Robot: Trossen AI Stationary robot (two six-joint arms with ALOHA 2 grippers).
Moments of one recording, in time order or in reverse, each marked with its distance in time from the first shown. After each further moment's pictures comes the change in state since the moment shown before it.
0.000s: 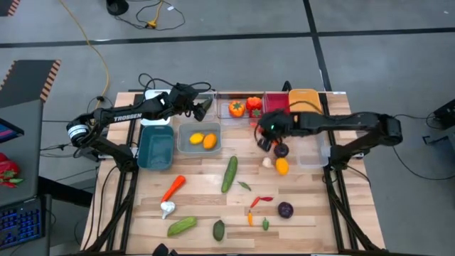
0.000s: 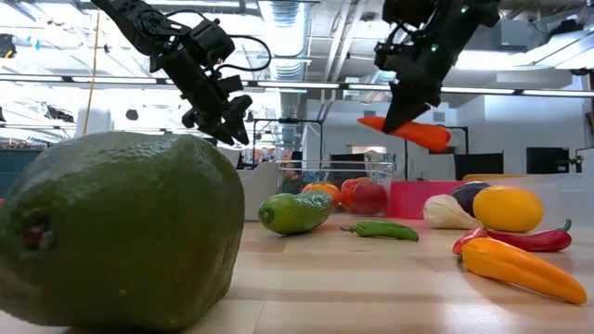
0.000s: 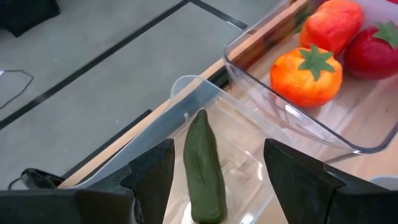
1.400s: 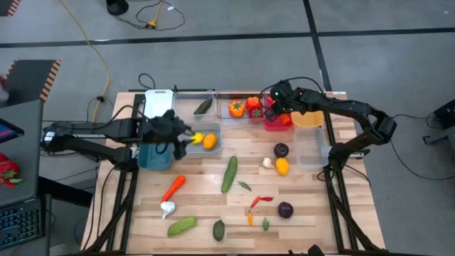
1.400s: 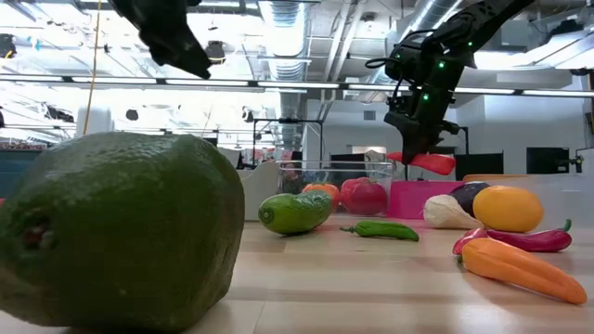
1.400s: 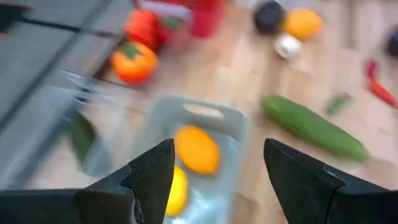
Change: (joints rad) left arm -0.563 -0.426 0.000 -0.448 -0.036 -0.066; right arm -0.425 0.108 0.000 0.008 -0.048 -0.021
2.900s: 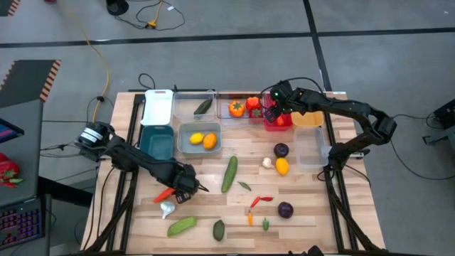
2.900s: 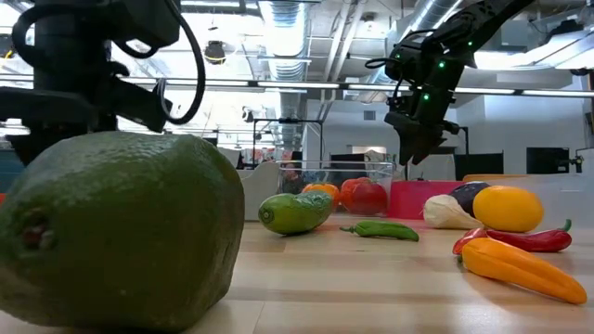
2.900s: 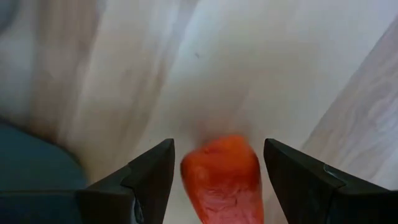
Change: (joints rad) left arm -0.407 0.623 0.000 -0.242 0.191 -0.689; right arm 0.003 0.000 0.000 -0.008 0.000 -0.001
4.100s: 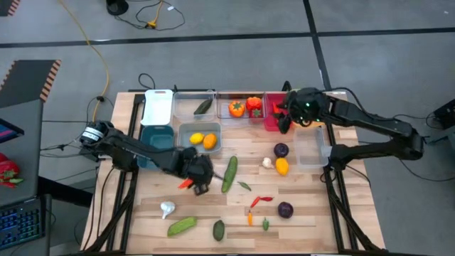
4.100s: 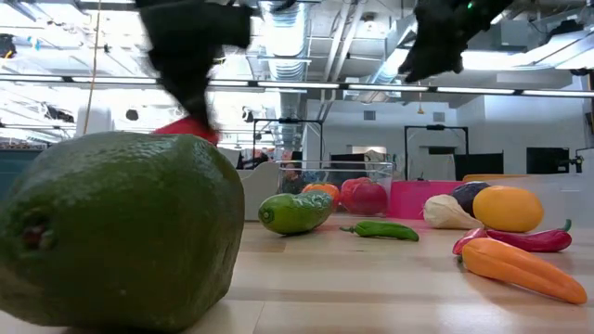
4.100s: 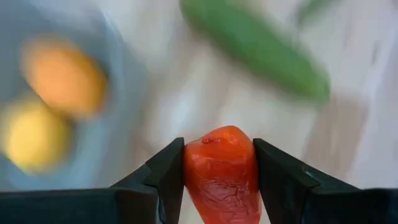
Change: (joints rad) left arm 0.119 -0.001 0.312 0.035 -0.243 0.292; right arm 0.277 -0.445 0.000 0.000 -0.125 -0.052
